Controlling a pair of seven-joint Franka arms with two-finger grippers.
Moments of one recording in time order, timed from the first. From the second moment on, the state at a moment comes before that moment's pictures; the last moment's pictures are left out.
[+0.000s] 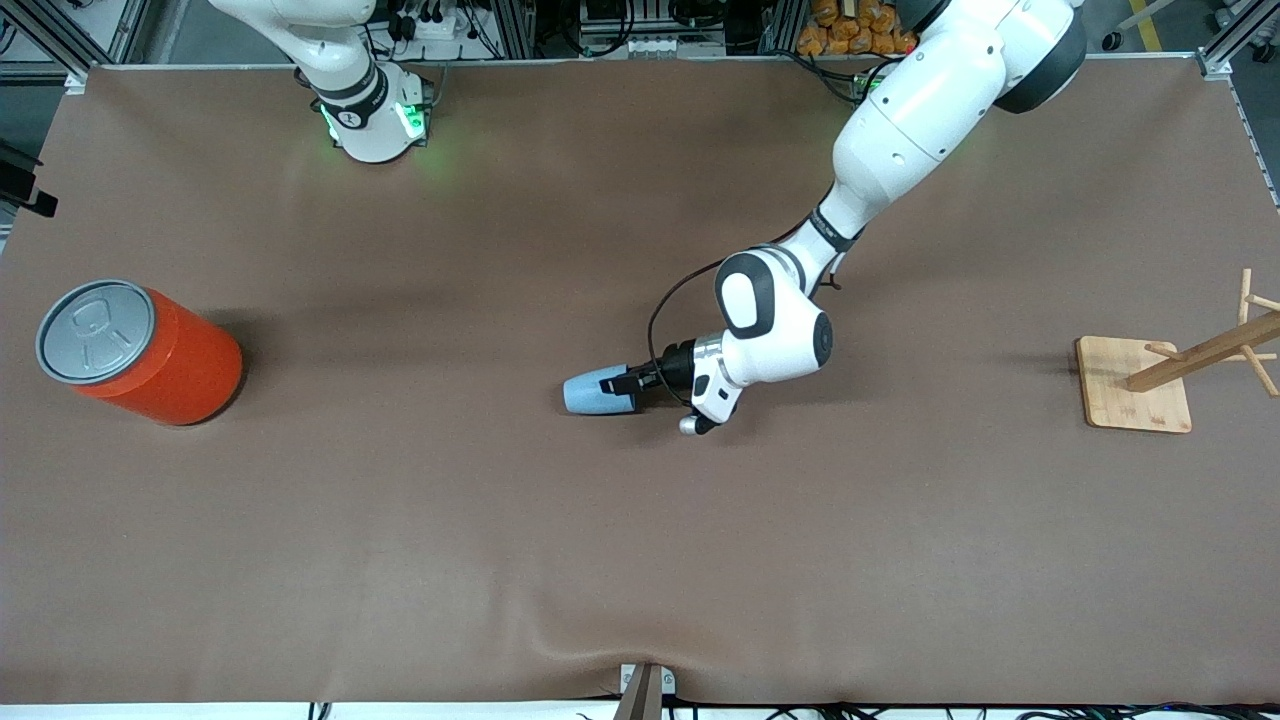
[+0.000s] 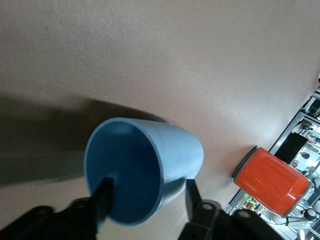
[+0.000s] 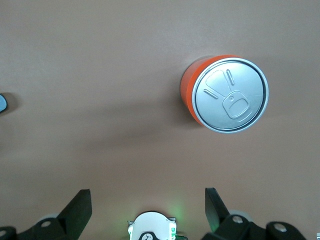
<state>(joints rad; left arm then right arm) -0.37 0.86 -0.41 -1.61 -1.23 2.64 -0.02 -0.12 -0.01 -0.09 -1.45 0.01 1.30 -0.09</state>
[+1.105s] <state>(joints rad) -0.28 0.74 -0.40 -1.58 -1.27 2.65 -0.04 -0.06 -0.04 -0.05 -1.51 0.02 1.25 -0.09</state>
